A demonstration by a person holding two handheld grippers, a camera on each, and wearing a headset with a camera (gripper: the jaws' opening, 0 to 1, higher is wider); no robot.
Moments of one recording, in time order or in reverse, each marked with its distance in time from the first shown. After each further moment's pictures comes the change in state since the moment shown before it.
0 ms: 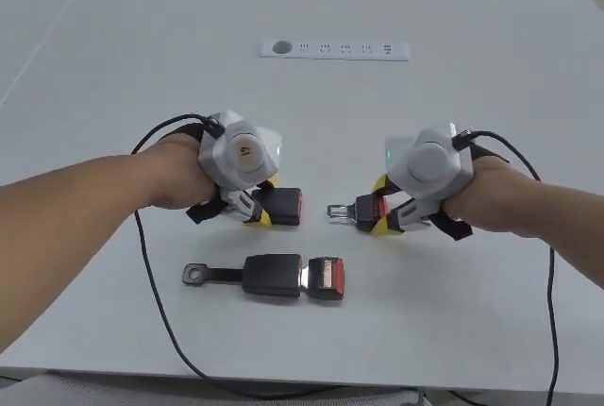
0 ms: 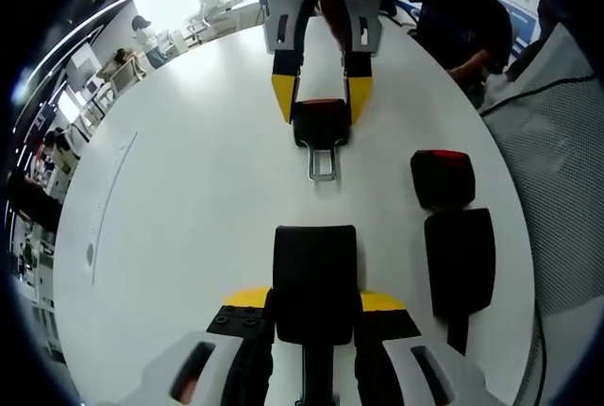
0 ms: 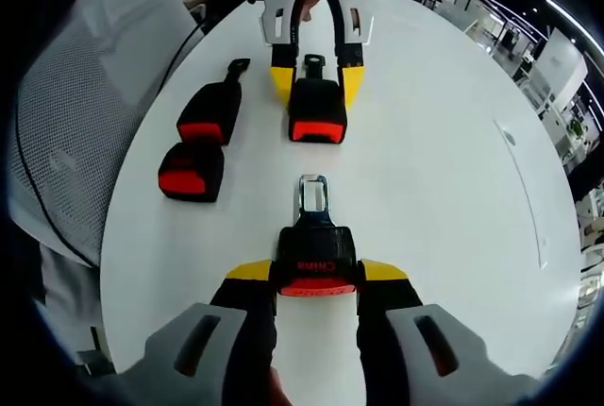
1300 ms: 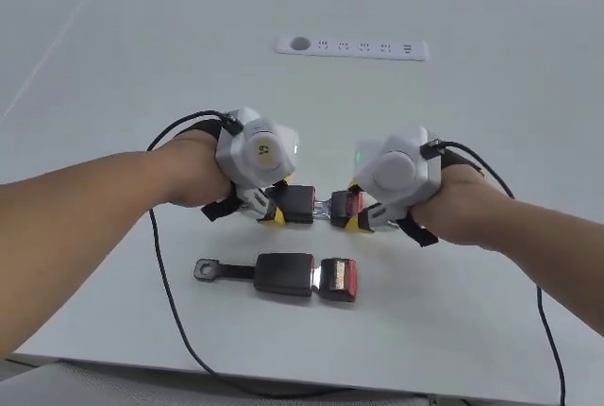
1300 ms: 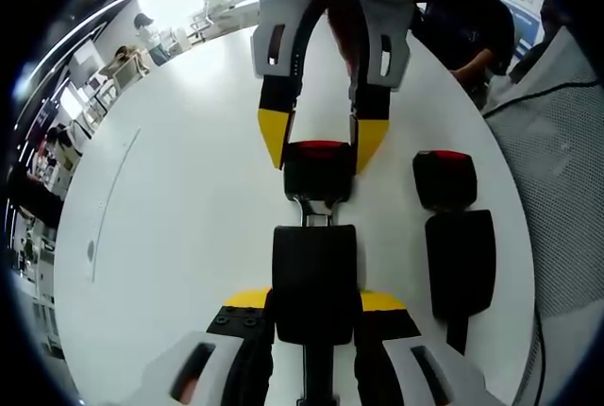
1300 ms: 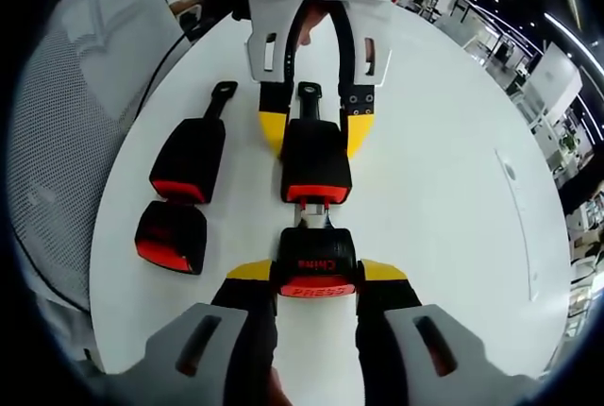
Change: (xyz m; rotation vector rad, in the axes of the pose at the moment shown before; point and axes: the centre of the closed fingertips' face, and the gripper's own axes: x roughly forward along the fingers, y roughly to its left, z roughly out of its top) left arm 0.000 0.000 0.000 -0.012 0.006 0.011; right arm 0.022 -0.003 0.045 -0.032 -0.027 -0.055
